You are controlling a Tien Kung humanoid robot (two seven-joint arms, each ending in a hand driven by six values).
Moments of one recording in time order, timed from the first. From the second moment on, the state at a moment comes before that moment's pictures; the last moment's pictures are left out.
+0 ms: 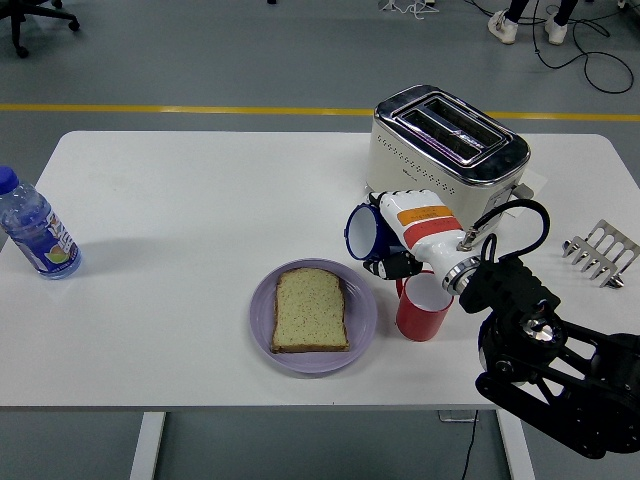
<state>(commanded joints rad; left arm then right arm) -0.08 0.03 -0.16 -0.20 0.43 0.07 0.06 0.69 -0.30 0.49 1.48 -2.02 -0.25 -0.47</state>
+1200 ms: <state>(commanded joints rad) -0.09 0.03 -0.17 -0.20 0.43 0.07 0.06 0.86 -0.28 0.24 1.50 -2.15 -0.20 -0.64</state>
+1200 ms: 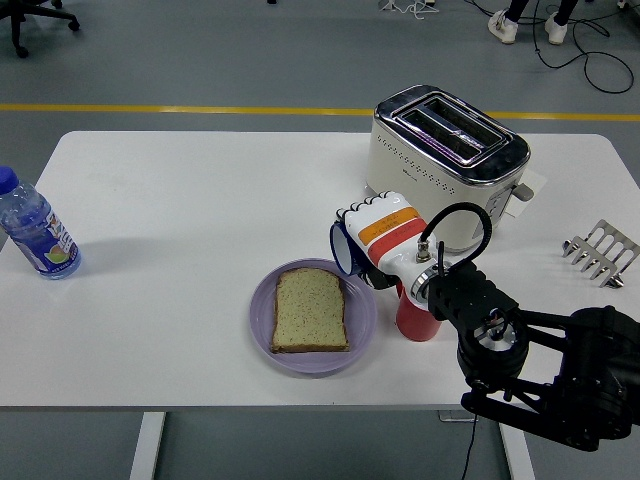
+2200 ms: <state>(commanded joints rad) -0.08 0.03 -0.17 -0.20 0.44 0.07 0.06 0.57 -0.29 0.69 1.59 -1.28 -0.57 -0.25</state>
